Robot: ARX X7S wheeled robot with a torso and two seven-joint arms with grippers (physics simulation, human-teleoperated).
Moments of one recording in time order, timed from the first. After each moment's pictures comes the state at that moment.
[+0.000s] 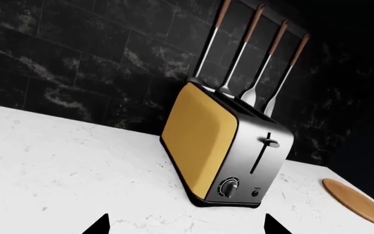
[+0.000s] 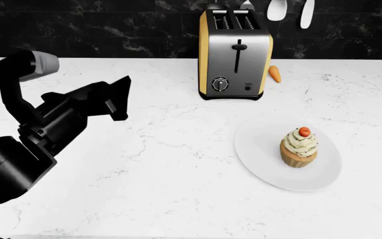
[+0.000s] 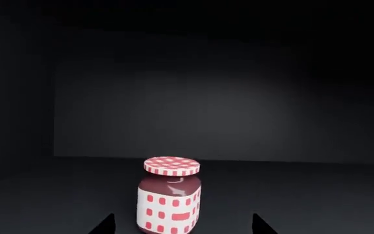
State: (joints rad) left arm -0.74 -0.36 -0.28 0.36 -1.21 -1.21 -0.28; right arm 2.32 0.02 -0.30 1.31 0.23 0.70 0.10
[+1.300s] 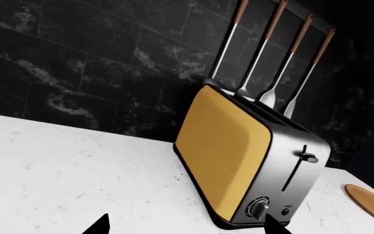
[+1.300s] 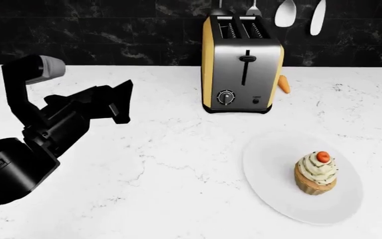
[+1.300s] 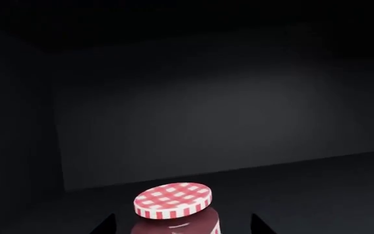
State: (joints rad) left arm -0.73 -0.38 -0.23 0.34 -1.20 -1.17 -0.27; right arm 2.29 0.06 0.06 1.29 0.04 0.65 0.06
